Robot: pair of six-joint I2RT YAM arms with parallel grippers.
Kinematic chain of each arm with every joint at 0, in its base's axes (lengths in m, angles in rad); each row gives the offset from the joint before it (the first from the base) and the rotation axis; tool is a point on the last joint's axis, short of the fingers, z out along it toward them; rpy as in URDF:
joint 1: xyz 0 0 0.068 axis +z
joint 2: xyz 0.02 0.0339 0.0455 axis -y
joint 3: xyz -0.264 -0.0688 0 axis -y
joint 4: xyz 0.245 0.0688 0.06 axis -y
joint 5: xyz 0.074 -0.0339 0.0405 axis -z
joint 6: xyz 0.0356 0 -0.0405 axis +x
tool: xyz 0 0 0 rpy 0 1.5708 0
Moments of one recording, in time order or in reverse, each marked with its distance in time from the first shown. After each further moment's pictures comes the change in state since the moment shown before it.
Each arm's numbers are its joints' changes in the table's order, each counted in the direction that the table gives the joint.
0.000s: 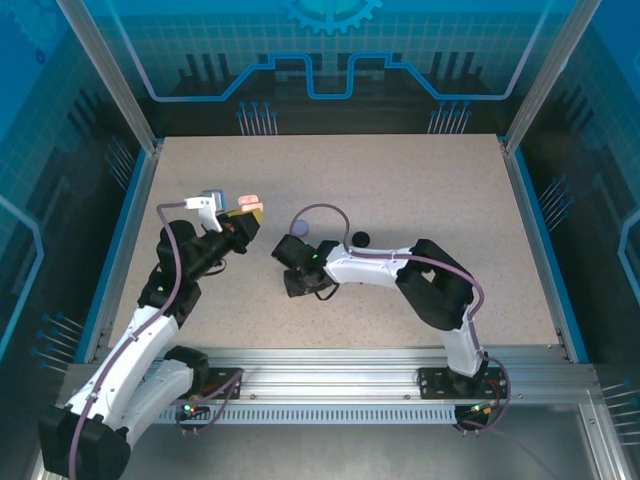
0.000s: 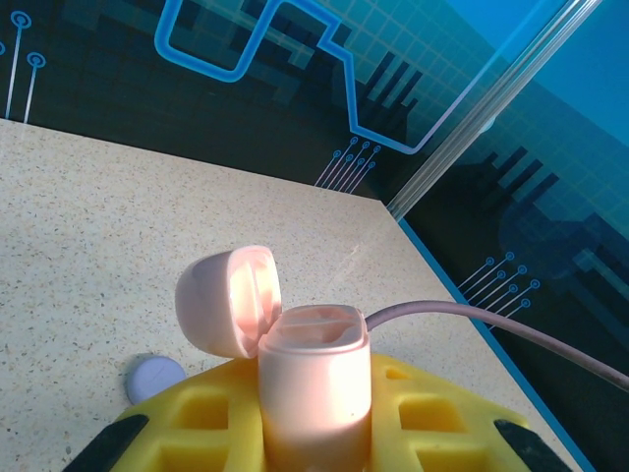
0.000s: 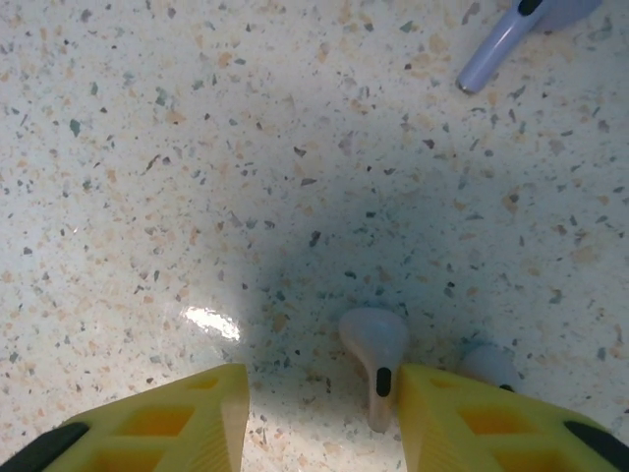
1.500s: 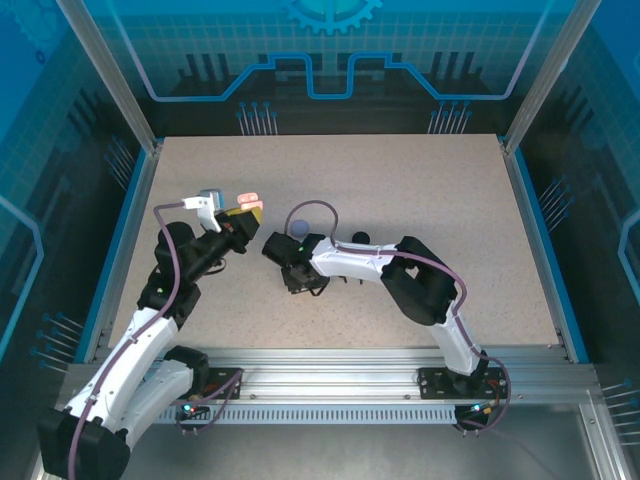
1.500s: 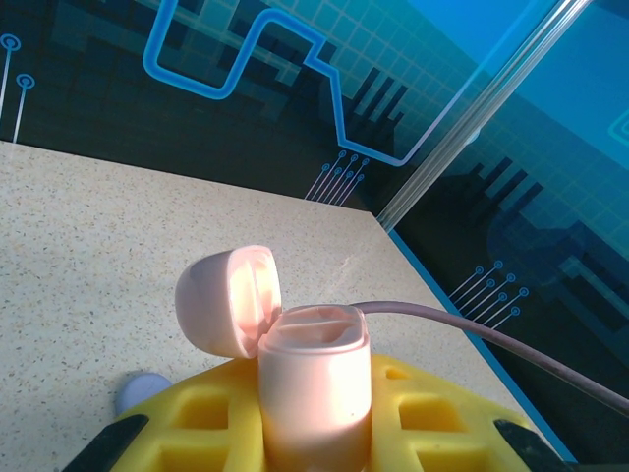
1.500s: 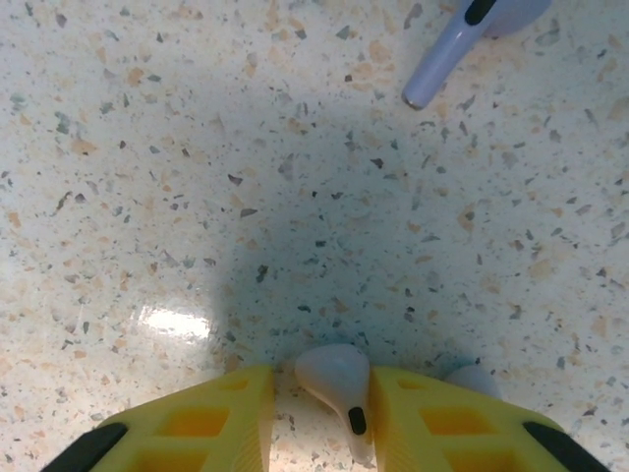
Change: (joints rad) left arm -0.004 0.013 -0.006 0.037 0.002 -0.002; right arm 0.001 -0.118 0.180 -0.197 0.059 0.038
